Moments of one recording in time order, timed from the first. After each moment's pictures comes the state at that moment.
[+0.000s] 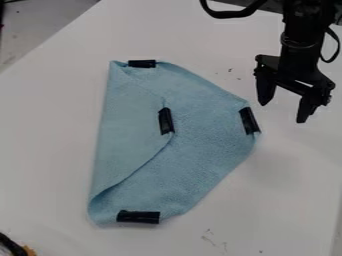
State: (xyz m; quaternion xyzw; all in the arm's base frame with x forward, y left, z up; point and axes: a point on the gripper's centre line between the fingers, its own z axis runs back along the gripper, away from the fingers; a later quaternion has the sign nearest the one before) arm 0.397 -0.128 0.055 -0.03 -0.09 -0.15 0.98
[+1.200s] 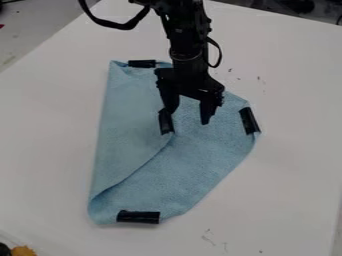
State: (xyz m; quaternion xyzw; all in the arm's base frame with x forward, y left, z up) arm 0.356 -0.003 0.031 -0.03 -0.10 -0.02 0.99
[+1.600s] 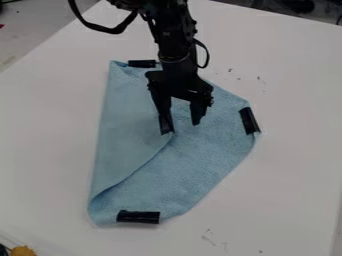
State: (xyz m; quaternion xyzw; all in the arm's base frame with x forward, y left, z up) arm 0.354 0.012 0.024 -0.03 -0.09 -0.02 1.00
